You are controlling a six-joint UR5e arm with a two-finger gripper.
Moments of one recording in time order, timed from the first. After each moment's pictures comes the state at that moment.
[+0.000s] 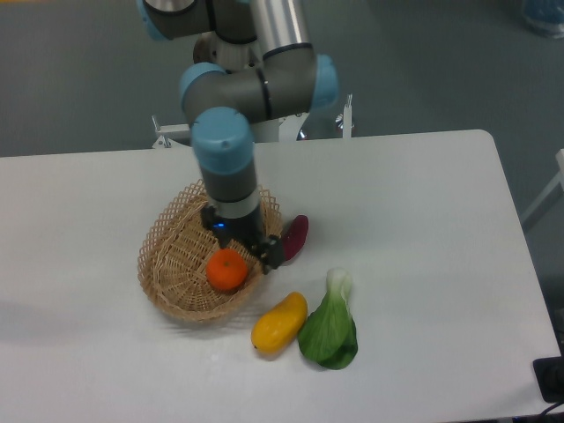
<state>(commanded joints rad) 2.35 -1.83 -1.85 -0.87 1.58 0.92</state>
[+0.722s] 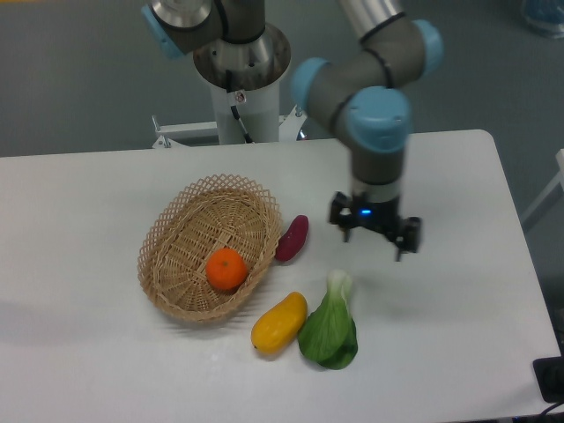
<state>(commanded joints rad) 2.70 -1.92 -1.70 -0.88 1.50 1.19</state>
